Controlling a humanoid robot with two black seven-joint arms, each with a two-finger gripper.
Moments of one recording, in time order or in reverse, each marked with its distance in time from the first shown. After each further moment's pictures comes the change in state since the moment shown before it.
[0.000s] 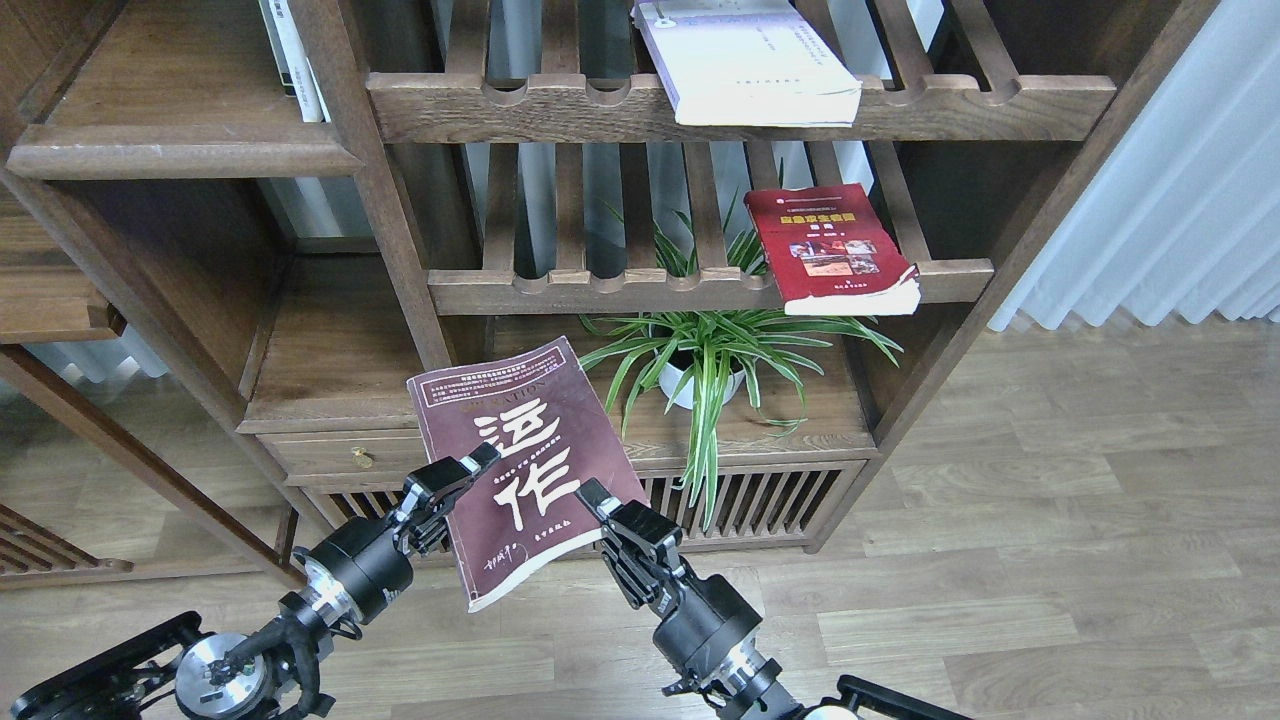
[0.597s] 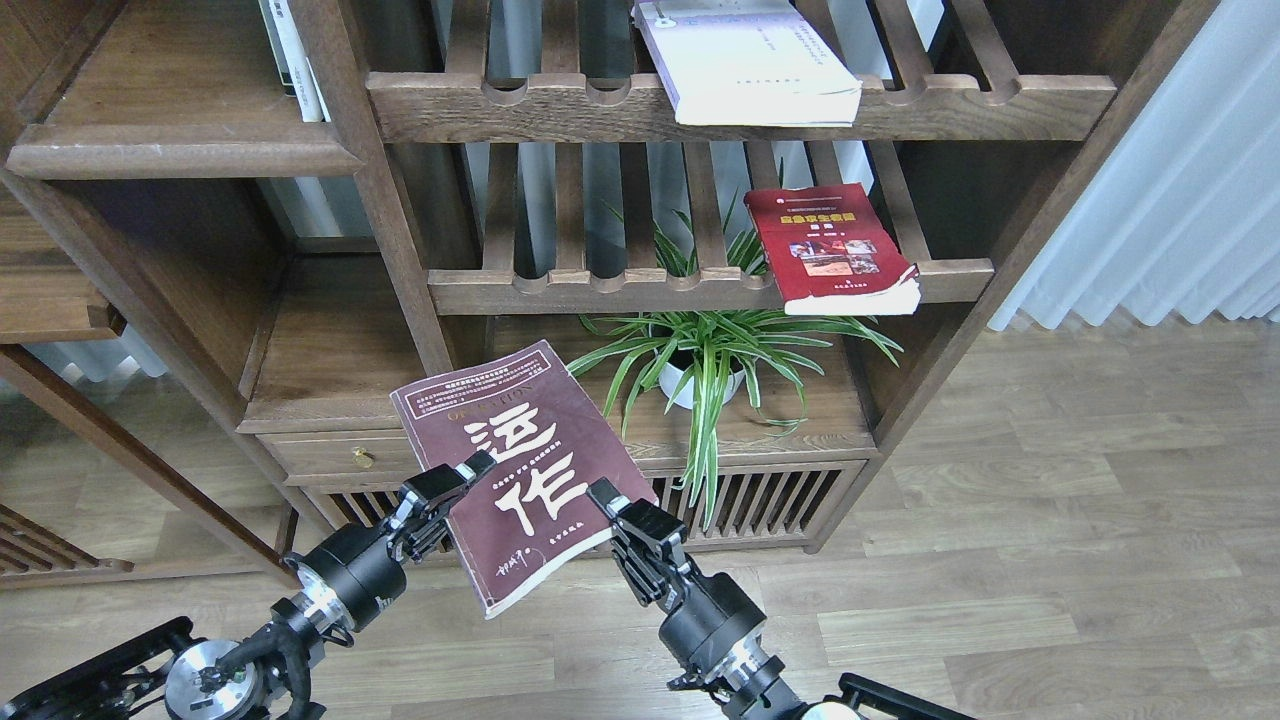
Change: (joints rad) left arm 0.011 0.013 0.009 -0.001 0.008 0.000 -0.003; right arm -0.002 0.007 0.023 -0.032 0.002 0.000 0.005
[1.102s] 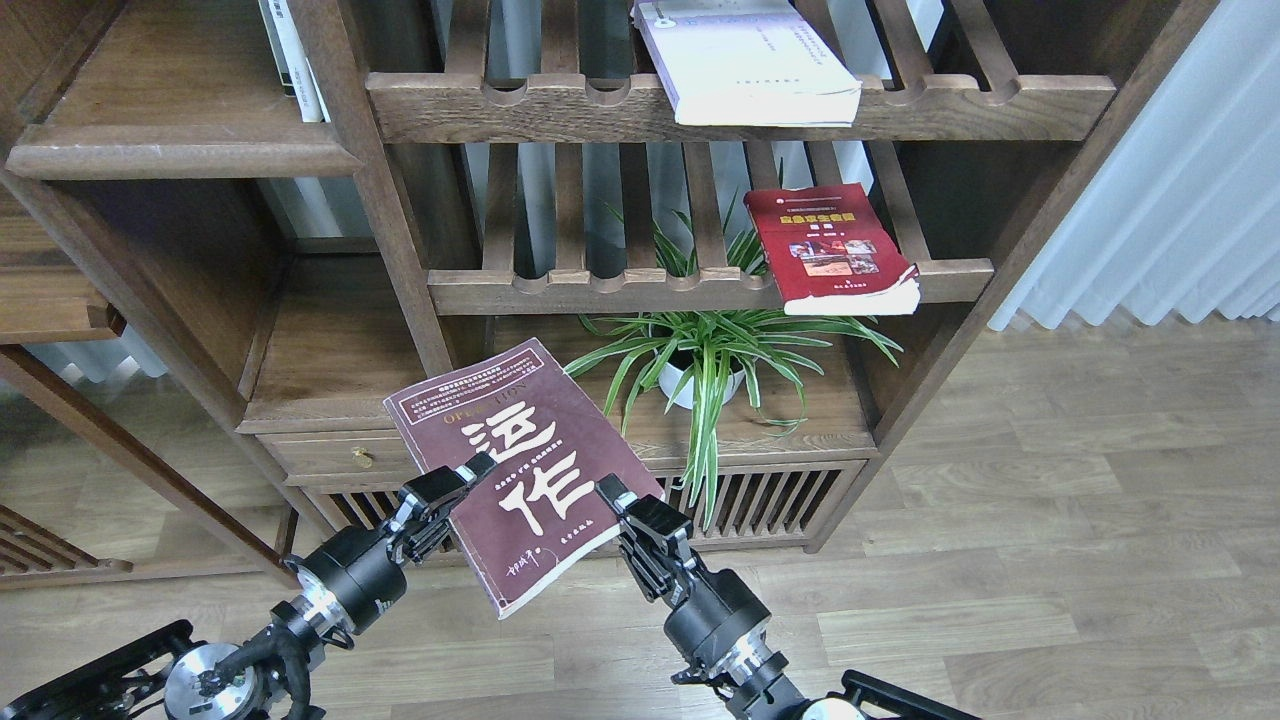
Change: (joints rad) left arm 0.005 0.003 -0.001 0.007 0.001 0.000 -0.007; right arm 0.004 0.011 -0.001 -0.009 -0.006 0.000 0.001
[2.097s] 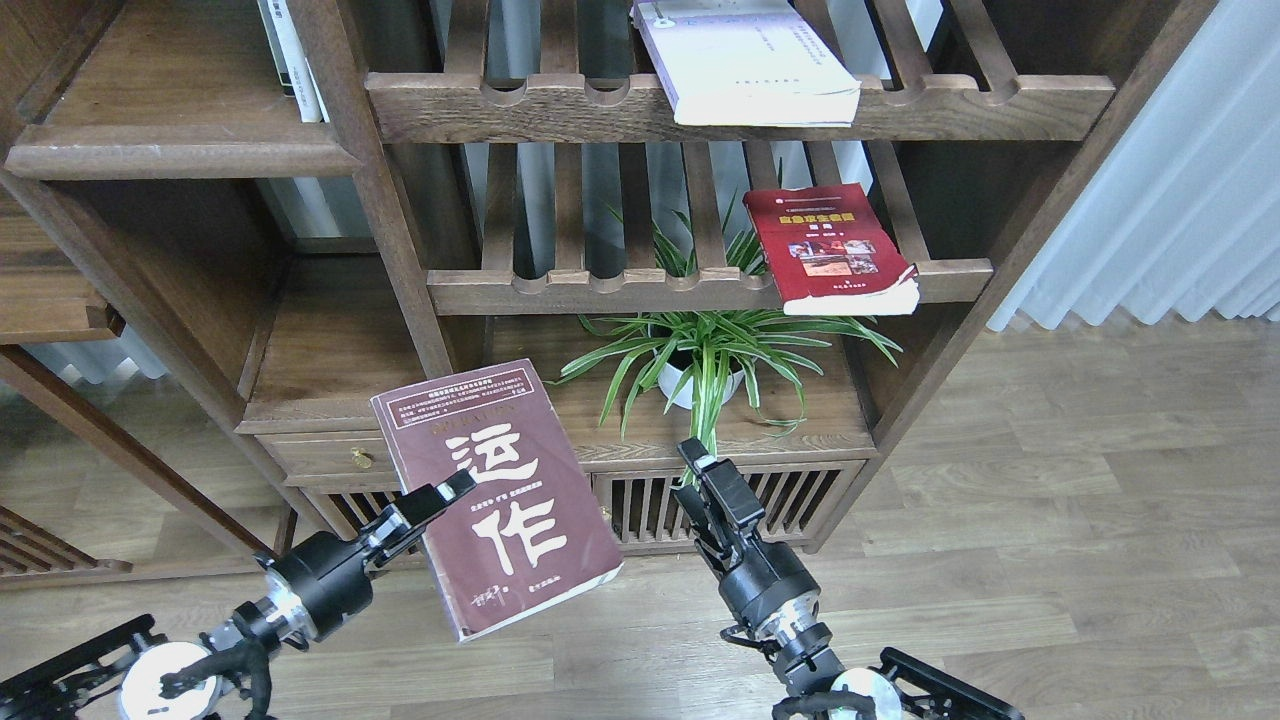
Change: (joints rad) left arm -0.005 0.107 -0.014 -0.007 0.257 0.000 0.015; right arm 0.002 0.007 0.177 -0.166 -0.017 0.000 0.002
